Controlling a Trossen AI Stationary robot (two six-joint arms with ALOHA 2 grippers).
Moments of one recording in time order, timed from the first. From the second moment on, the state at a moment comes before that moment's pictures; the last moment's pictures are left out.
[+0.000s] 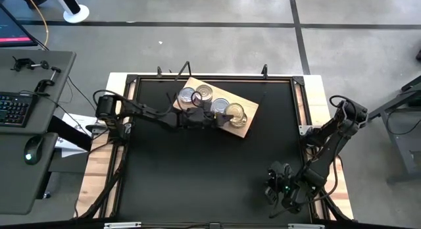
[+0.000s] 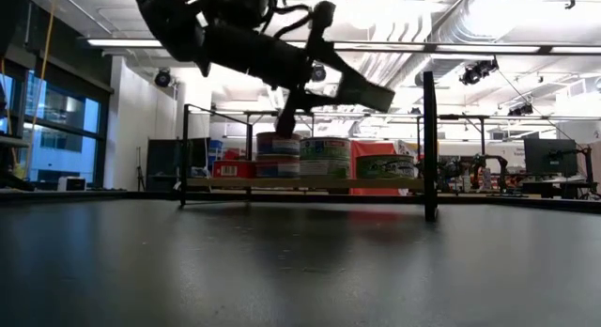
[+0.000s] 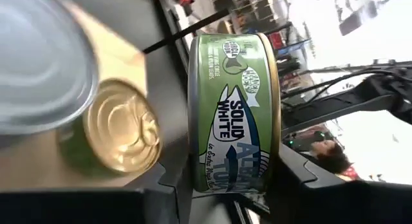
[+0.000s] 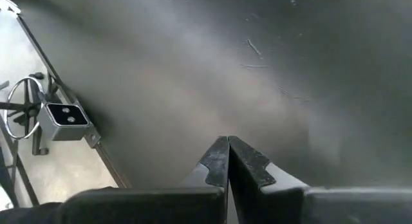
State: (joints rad) left arm 0.03 1.82 0.96 0.66 -0.27 -1.18; right arm 0.94 1.49 1.03 -0.75 0.50 1.72
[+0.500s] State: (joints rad) left arm 0.02 1.86 0.98 0.62 -0.35 -1.25; right arm 0.94 1.49 1.03 -0.77 0.51 1.72
